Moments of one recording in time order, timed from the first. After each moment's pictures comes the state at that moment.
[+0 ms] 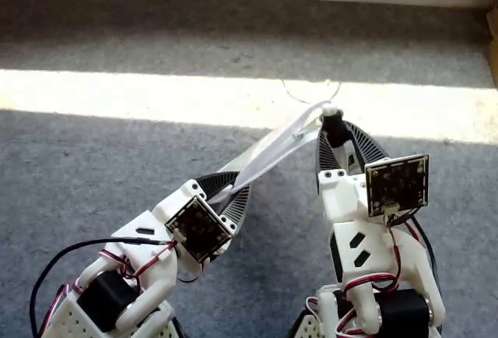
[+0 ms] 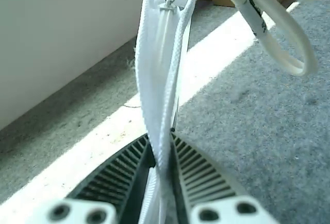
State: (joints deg) left arm 33.9 -90.3 68.6 52.7 -9.1; right arm -7.4 -86.5 48.1 53.2 10.1
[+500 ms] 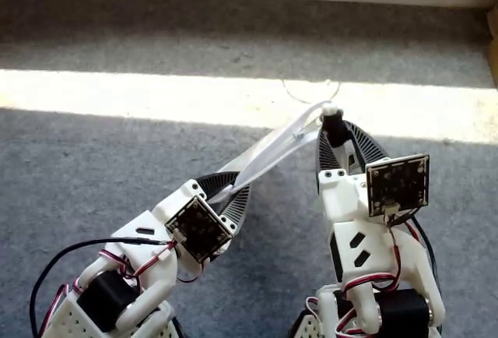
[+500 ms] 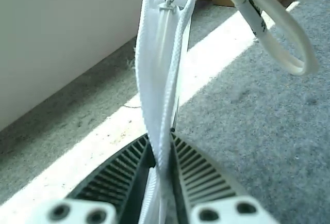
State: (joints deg) left arm 33.9 -90.3 68.6 52.7 -9.2; right arm -7.4 -86.5 48.1 53.2 9.9
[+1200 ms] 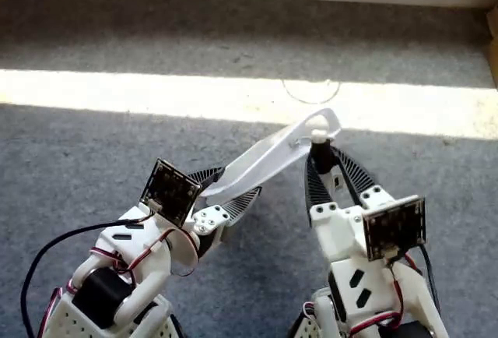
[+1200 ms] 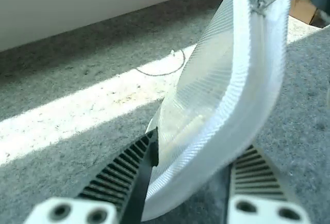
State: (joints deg) left arm 28.4 -89.7 67.1 55.3 7.1; right arm -15.6 -97.1 51.1 61.8 9.8
